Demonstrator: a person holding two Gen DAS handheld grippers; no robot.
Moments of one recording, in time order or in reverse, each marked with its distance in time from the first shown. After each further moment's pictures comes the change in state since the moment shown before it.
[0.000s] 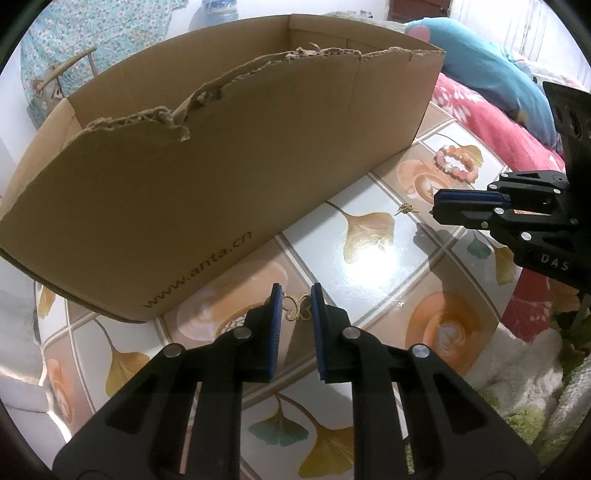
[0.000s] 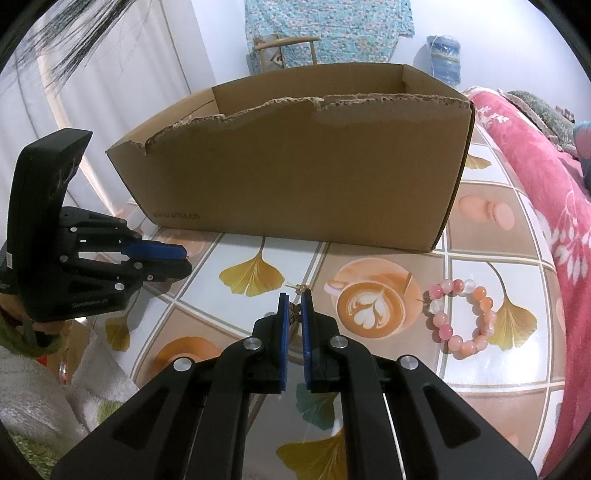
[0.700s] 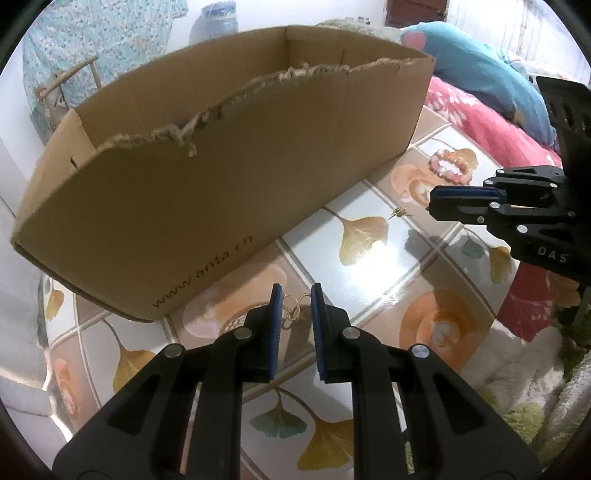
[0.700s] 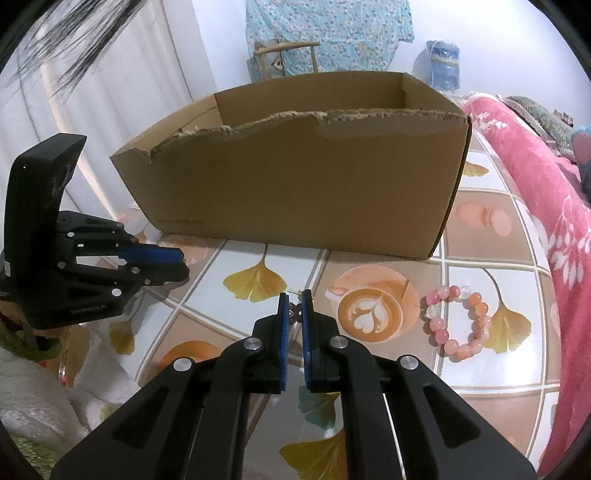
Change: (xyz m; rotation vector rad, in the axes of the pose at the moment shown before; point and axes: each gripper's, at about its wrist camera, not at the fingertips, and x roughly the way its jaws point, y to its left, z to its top) left arm -0.013 -0.005 -0.002 0.013 -0.040 0.019; right arm -0.008 0.002 0.003 -0.005 -0.019 0.001
